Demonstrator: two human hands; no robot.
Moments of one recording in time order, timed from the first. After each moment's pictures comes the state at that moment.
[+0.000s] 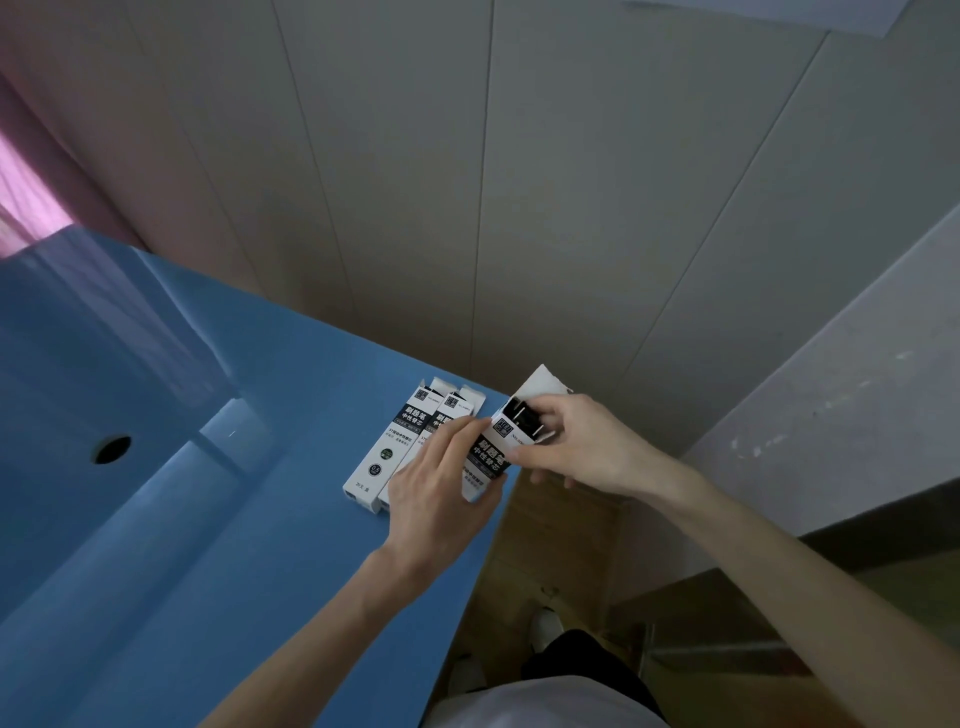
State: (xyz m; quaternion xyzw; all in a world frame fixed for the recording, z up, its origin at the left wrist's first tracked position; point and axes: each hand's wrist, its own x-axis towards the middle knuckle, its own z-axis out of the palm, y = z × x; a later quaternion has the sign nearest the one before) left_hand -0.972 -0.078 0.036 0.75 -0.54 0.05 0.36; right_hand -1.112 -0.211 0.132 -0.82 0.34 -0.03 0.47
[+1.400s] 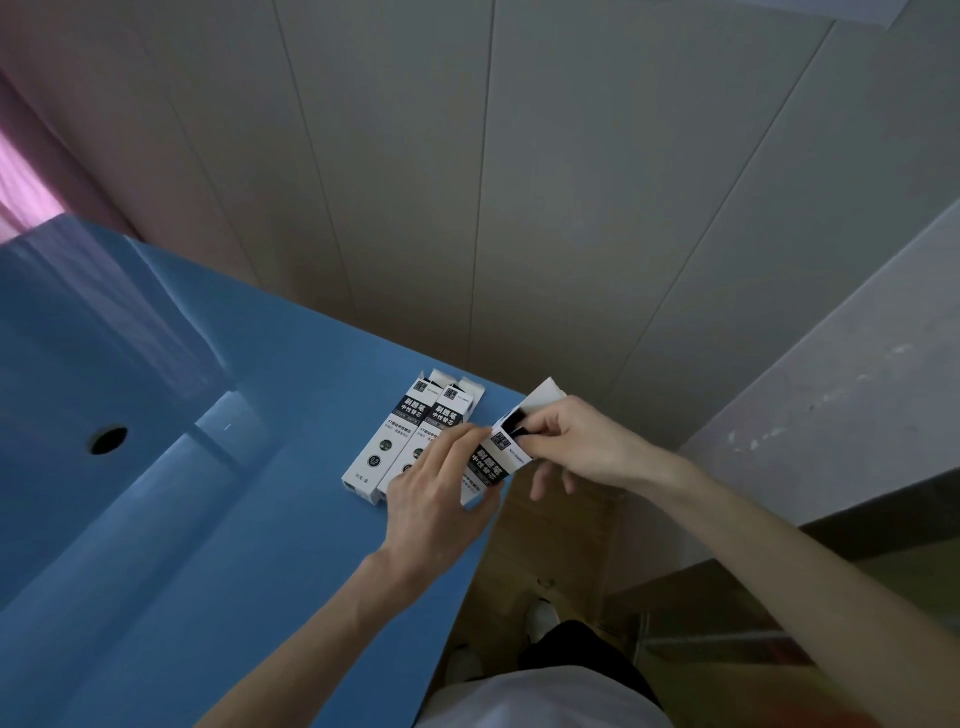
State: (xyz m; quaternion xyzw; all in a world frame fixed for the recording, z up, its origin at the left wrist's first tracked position) left_hand -0.974 -0.065 0.027 0.73 -0.57 0.04 0.36; right_hand -1.111 -0.215 0.118 -0.78 0.31 0.05 0.54
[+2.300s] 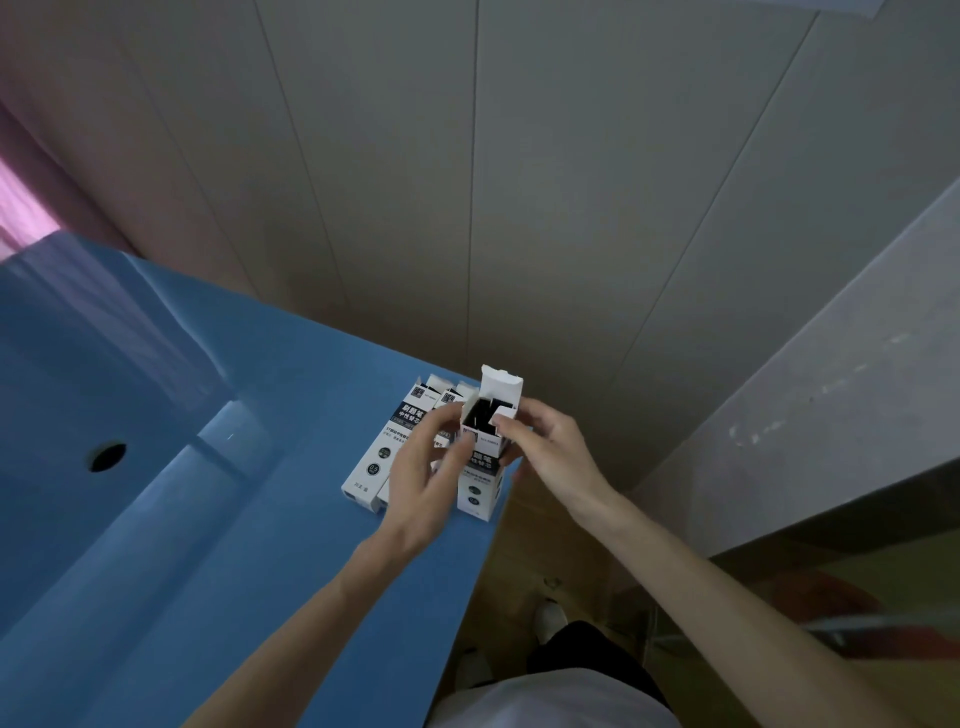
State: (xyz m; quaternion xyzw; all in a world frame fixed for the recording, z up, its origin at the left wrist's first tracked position) left_hand -0.957 -0.083 0.041 0.66 -0.41 -0.28 0.56; right_hand -1.089 -0.191 0.068 -0.63 0.40 -0.22 0.62
